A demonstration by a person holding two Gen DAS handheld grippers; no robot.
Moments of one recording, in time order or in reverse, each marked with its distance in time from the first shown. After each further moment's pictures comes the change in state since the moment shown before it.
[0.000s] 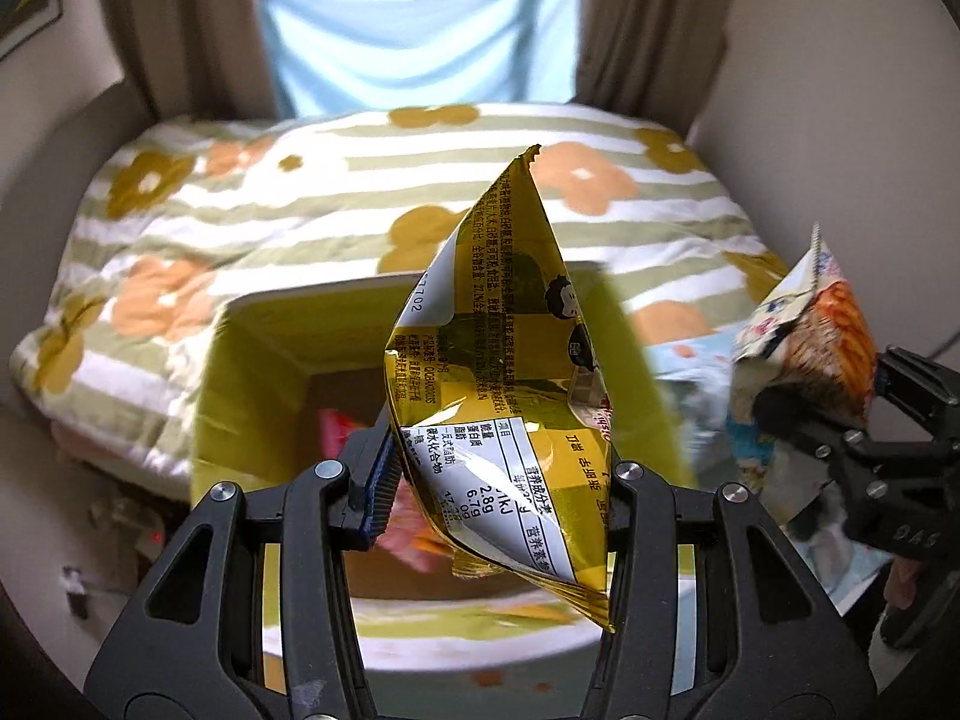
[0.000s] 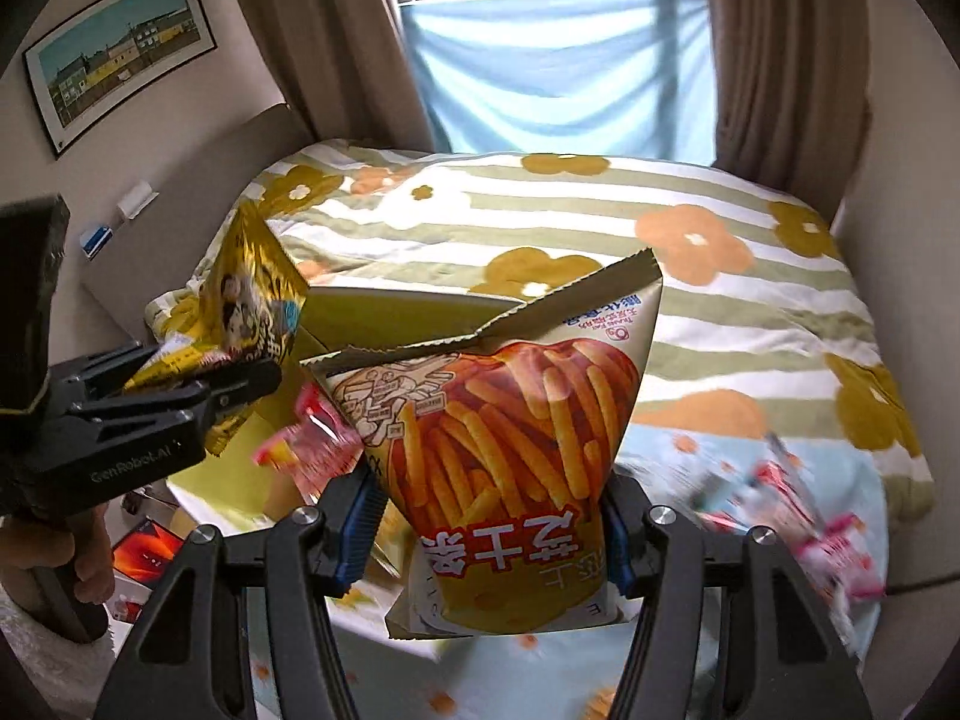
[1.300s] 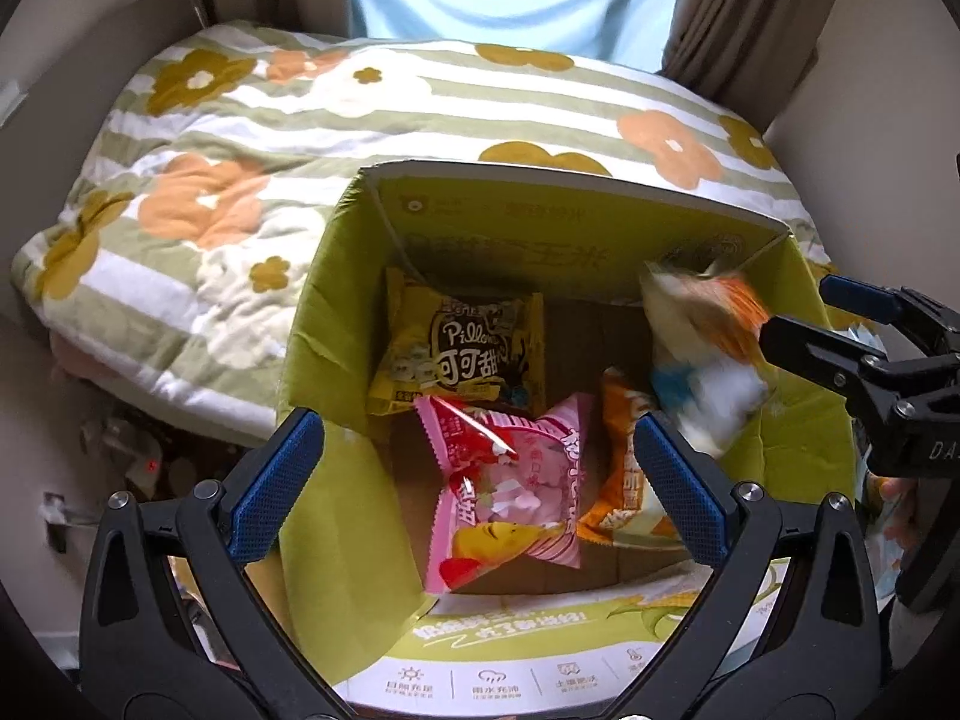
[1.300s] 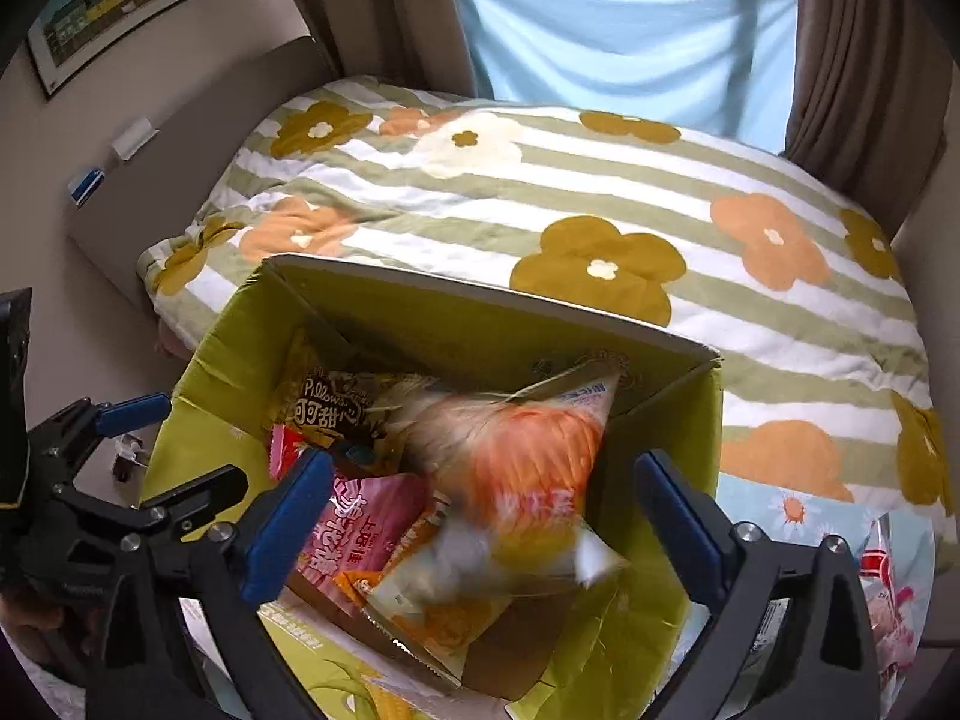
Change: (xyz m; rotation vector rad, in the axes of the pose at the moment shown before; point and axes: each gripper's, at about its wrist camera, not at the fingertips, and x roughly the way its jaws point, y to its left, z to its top) left arm 0.056 0.104 -0.041 -0.148 0.094 0.044; right arm 0.110 0.049 0.032 -0.087 0.118 0.024
